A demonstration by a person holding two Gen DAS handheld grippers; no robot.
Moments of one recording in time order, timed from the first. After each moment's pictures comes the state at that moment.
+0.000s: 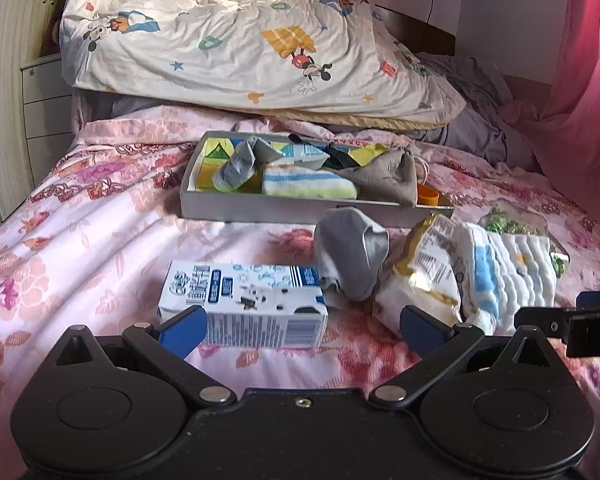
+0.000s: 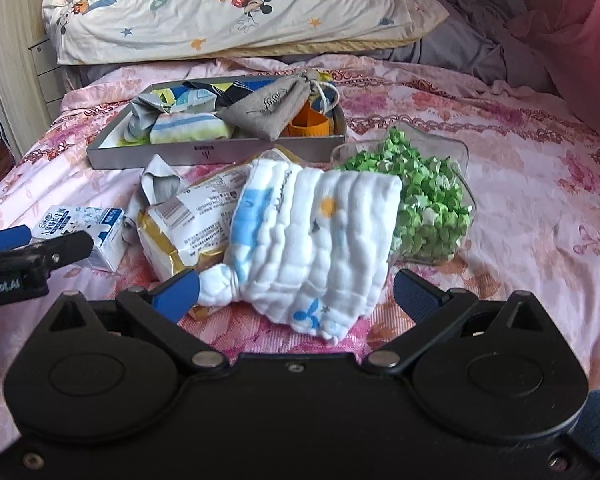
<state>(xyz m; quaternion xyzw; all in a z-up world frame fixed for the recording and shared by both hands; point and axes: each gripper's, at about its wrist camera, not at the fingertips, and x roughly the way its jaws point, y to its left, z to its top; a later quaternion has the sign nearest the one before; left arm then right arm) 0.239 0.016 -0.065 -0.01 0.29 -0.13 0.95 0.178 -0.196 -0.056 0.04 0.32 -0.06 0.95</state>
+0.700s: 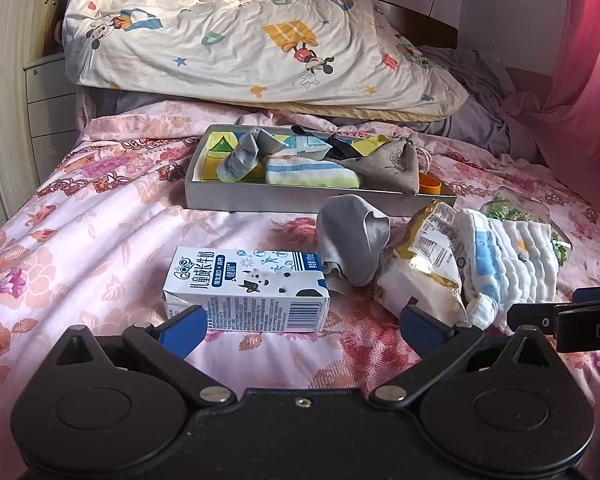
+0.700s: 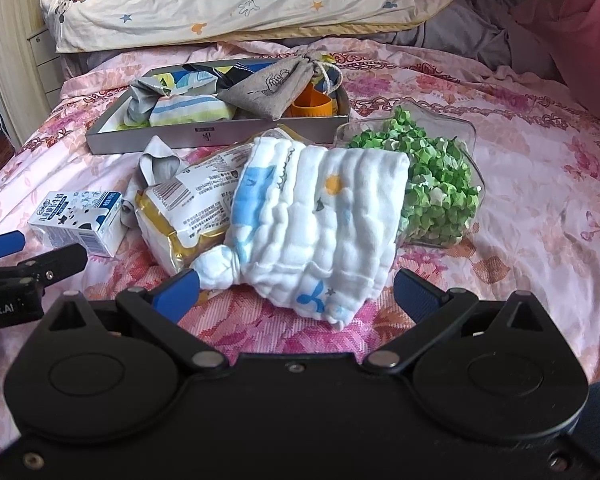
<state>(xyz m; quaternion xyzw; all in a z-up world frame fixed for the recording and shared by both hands) 0.233 0.016 -0.067 -0.01 0.29 -0.13 0.95 0.185 -0.195 -0.068 0.04 0.33 -0.06 0.94</state>
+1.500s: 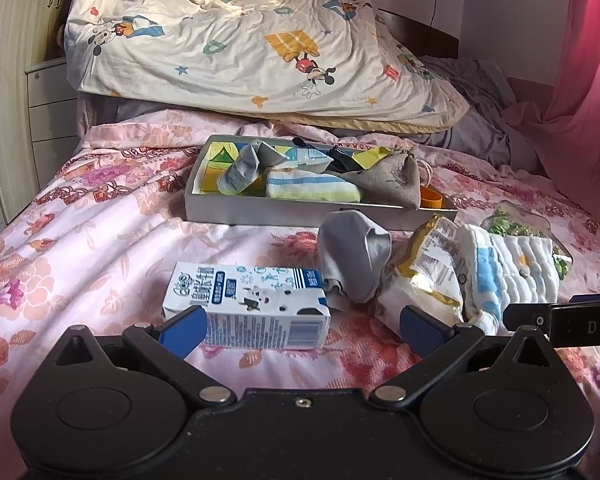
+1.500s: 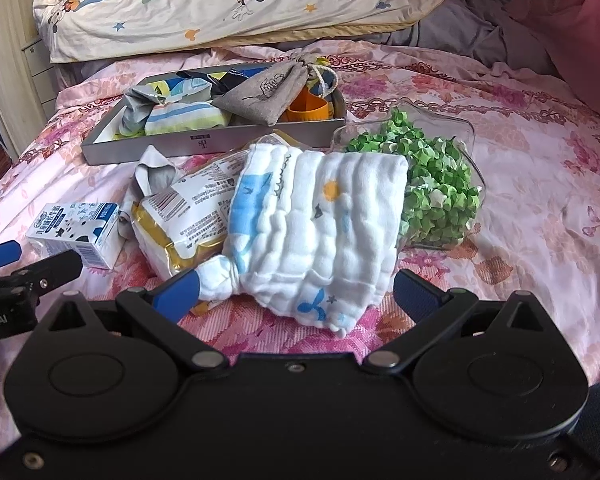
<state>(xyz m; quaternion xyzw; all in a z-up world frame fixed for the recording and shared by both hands) 0.237 0.016 -0.064 -0.01 0.28 -0.12 0.95 0.192 -0.195 -0.069 0.06 0.32 -0.07 0.94</state>
